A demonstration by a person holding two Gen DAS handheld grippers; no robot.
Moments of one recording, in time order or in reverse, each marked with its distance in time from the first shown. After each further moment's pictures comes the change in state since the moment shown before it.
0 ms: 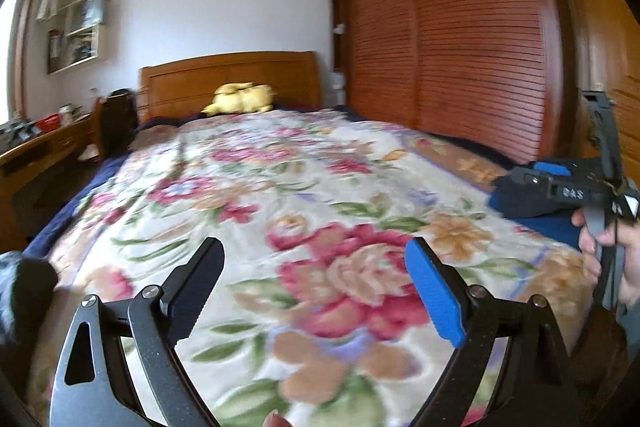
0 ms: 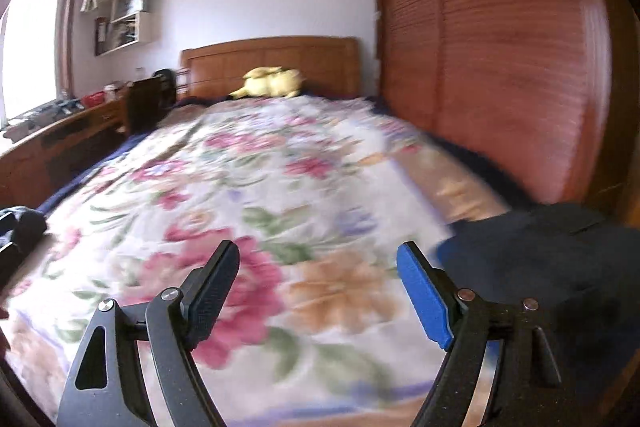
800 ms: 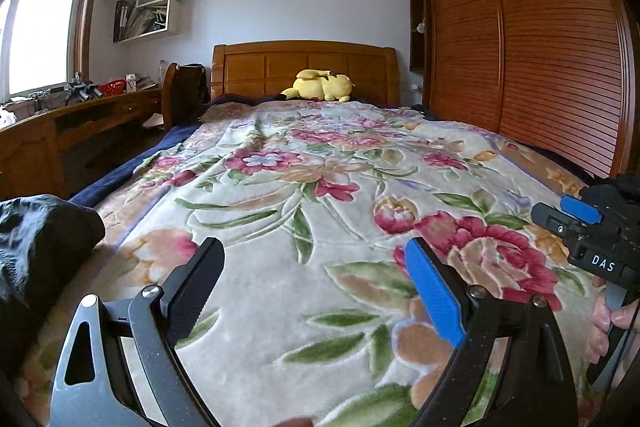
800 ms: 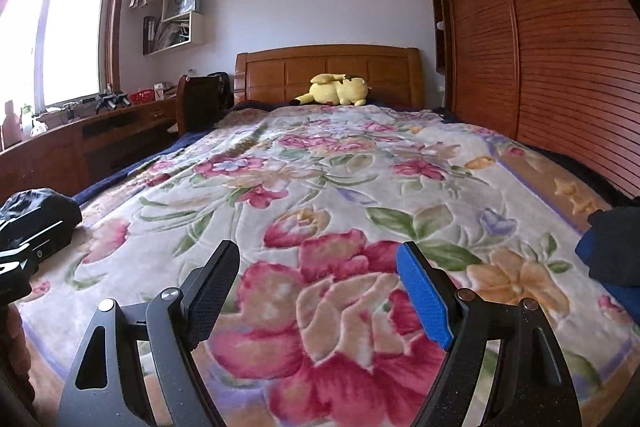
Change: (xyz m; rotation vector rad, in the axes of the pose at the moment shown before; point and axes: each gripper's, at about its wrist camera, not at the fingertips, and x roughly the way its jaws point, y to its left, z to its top) left arm 0.043 0.091 -0.055 -0.115 -0.007 0.199; right arm 0.090 0.072 -0.047 -0.059 -0.072 0.131
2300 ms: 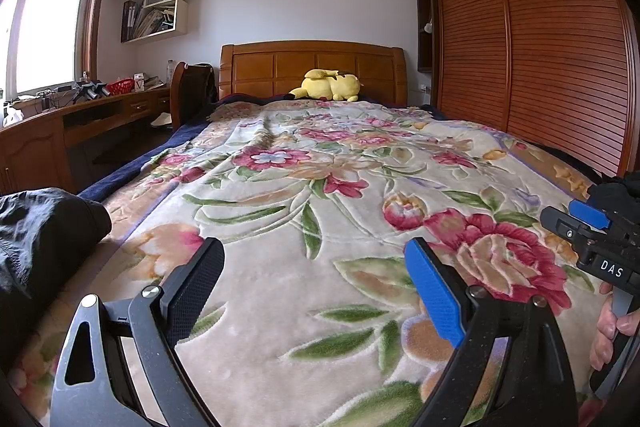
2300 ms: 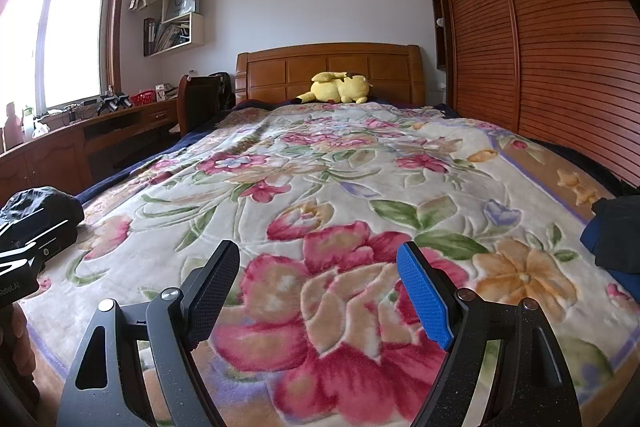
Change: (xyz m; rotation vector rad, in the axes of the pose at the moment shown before) left arm 0.001 0.003 -0.006 -0.011 0.003 0.030; right arm 0.061 0.018 -0.019 0.009 -0.003 0.009
